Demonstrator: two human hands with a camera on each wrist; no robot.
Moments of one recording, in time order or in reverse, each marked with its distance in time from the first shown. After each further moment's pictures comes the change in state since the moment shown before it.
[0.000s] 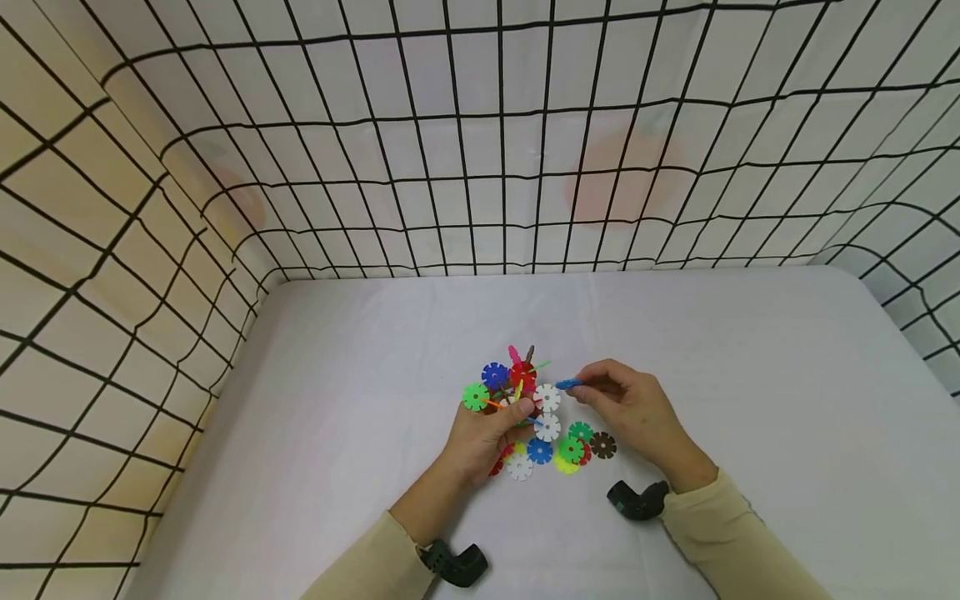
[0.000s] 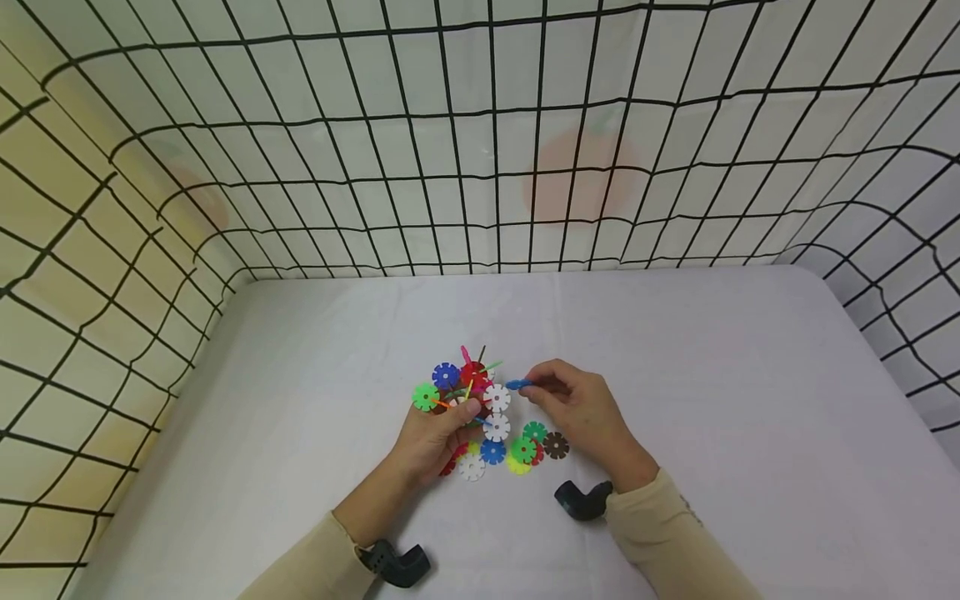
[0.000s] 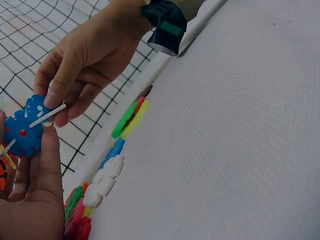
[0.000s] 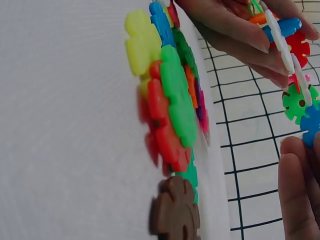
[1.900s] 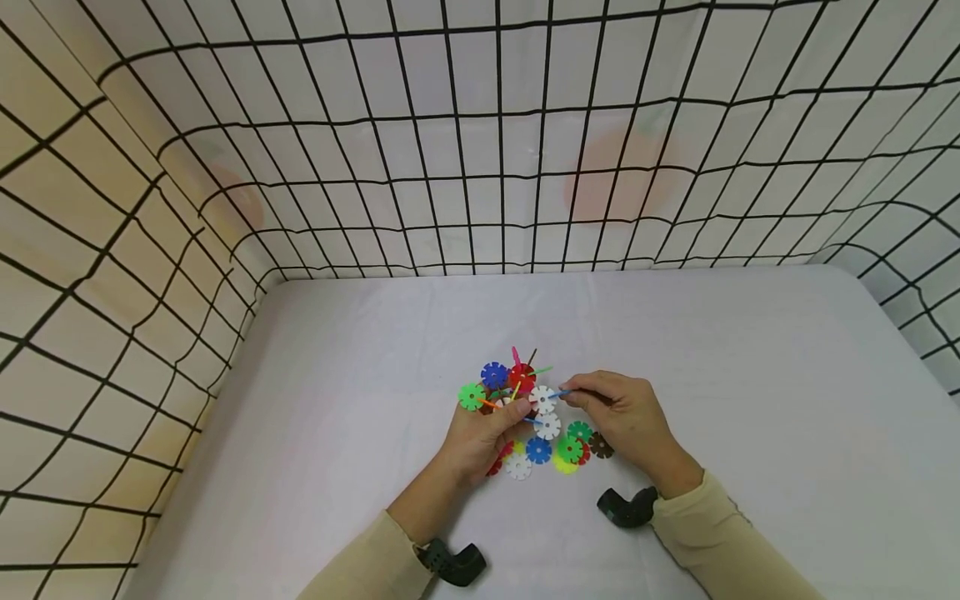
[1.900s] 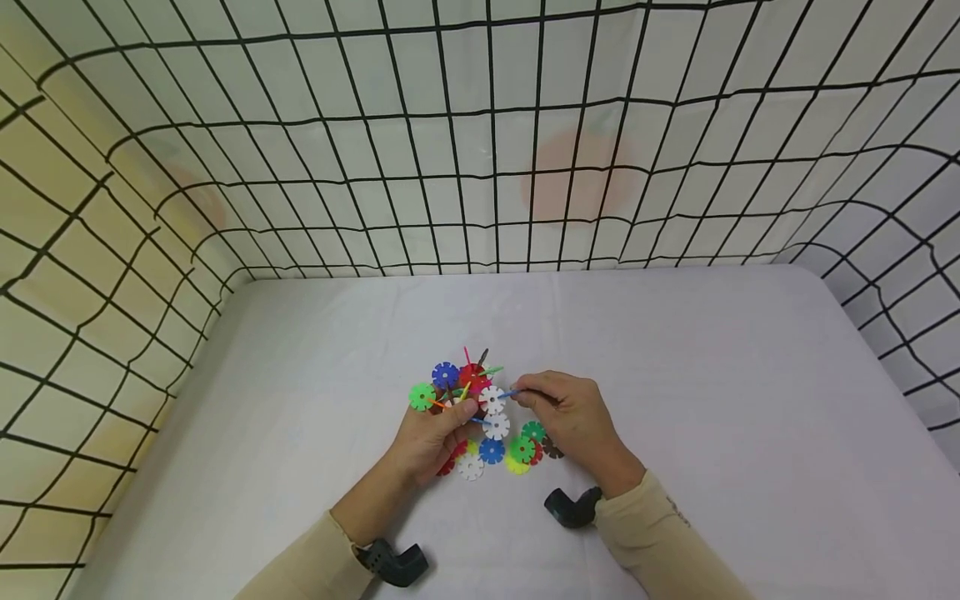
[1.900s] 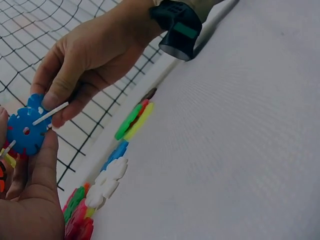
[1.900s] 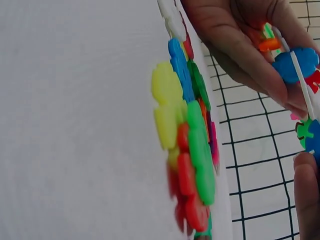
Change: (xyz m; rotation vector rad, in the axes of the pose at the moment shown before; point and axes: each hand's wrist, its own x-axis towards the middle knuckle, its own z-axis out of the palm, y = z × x) left_hand 0.001 0.000 -0.001 -0.041 -0.049 0.043; right_hand -0.002 0.005 0.012 -0.004 0.095 -0.269
